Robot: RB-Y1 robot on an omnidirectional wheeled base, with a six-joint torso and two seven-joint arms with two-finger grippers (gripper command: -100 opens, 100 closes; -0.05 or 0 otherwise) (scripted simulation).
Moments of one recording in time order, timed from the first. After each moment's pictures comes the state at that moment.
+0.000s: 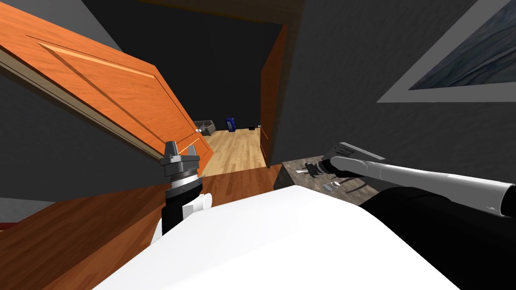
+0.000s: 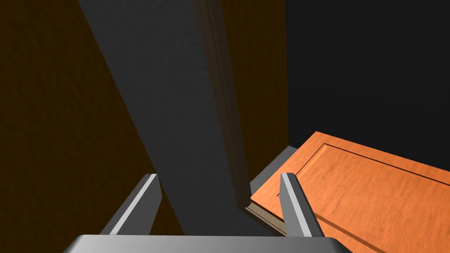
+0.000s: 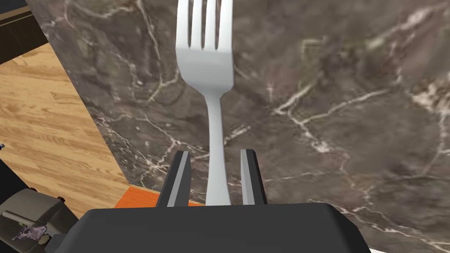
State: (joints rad) left arm 0.48 -0.04 0.02 -2.35 -0.05 -0.42 0.08; right arm 0.55 -1.49 0.07 -1.71 1.41 -0.65 0.16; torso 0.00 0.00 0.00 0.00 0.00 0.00
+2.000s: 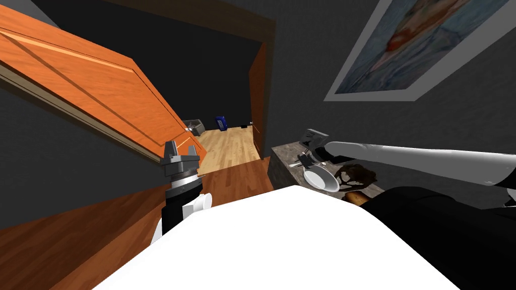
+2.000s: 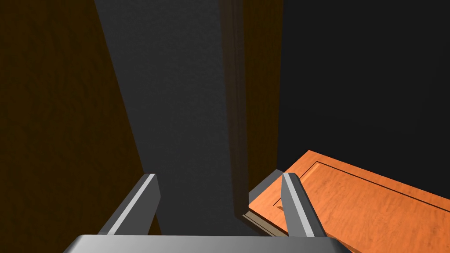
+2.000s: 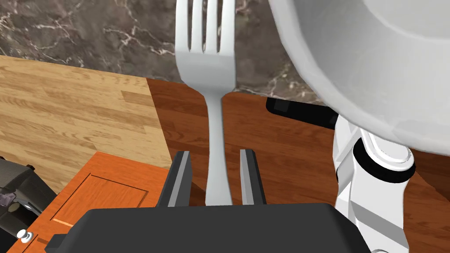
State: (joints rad) left arm 0.48 -0.04 0.02 -2.35 -0.05 -0.42 0.08; right arm 0.49 -1.65 -0.07 -1.91 1.30 -0.81 0.11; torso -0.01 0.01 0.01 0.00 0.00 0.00
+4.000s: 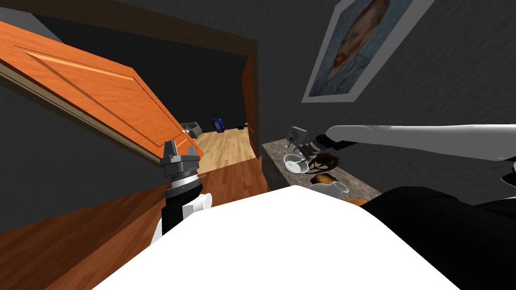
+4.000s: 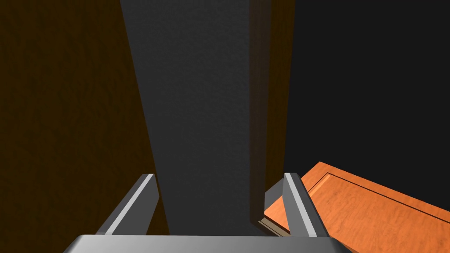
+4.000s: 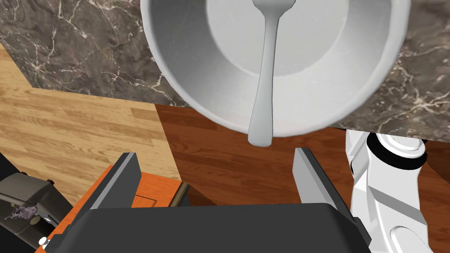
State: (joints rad) left arm 0.48 -0.04 0.02 -2.35 -0.05 -0.42 0.08; right arm 0.45 -1.79 -0.20 -1.88 1.21 -0.93 0.00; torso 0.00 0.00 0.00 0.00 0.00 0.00
